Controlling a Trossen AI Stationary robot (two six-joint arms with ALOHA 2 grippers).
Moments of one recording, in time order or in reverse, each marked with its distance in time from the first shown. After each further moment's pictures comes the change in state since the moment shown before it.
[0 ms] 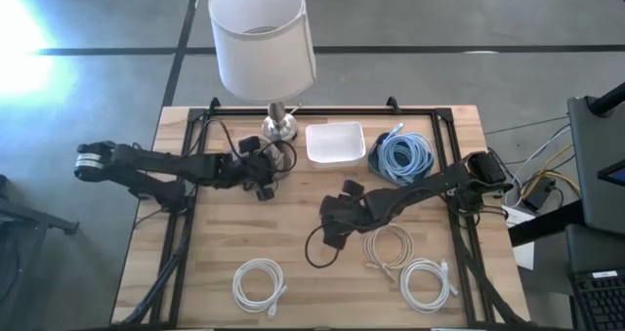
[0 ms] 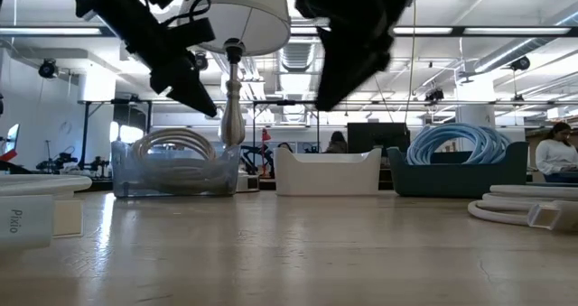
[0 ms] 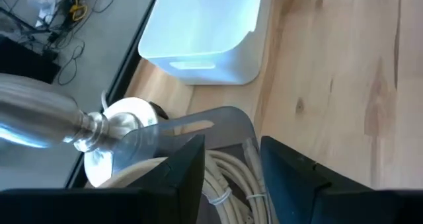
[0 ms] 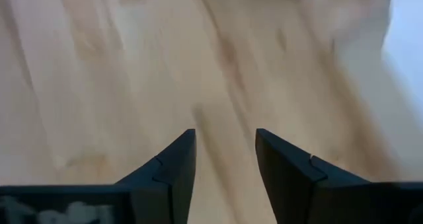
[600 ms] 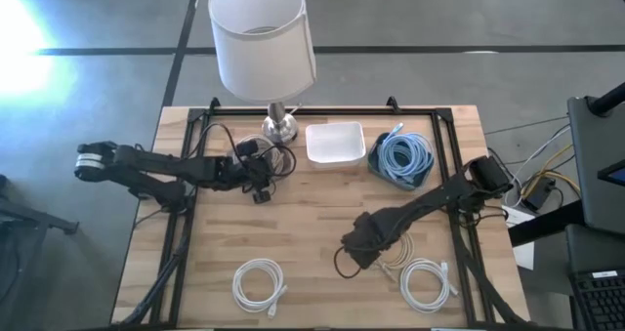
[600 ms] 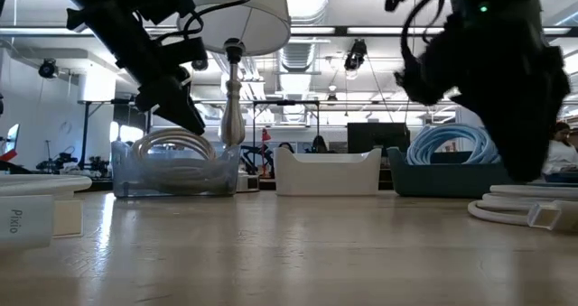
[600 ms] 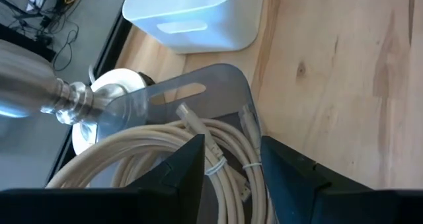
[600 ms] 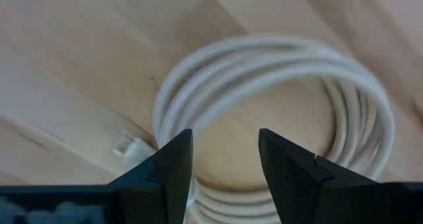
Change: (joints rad) left arm 0.000 0.003 -0.067 -0.007 0.003 -0.016; right arm 0.108 0.002 -0.181 -0.255 -0.502 0.702
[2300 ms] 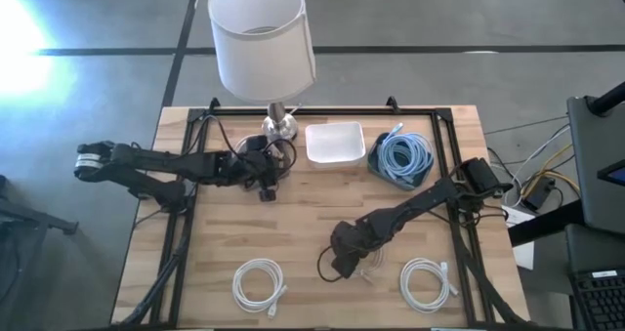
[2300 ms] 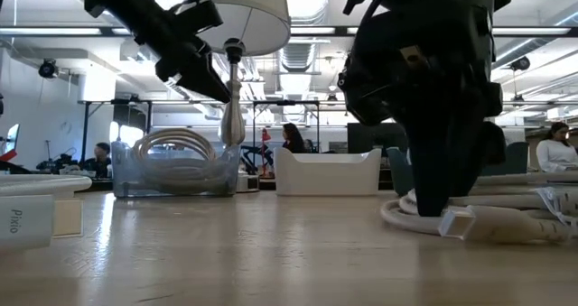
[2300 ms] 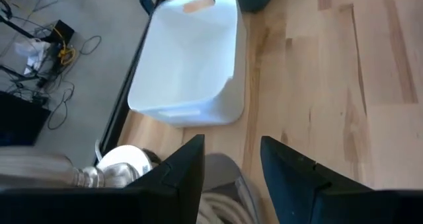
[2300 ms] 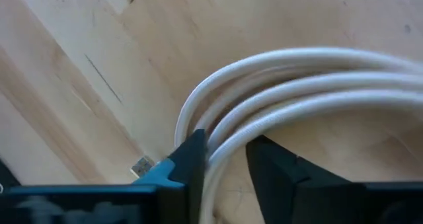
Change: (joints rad) left arm 0.001 0.000 0.098 0.094 0.086 0.164; right arm -0.043 0.094 -0.068 0.529 -0.013 -0.176
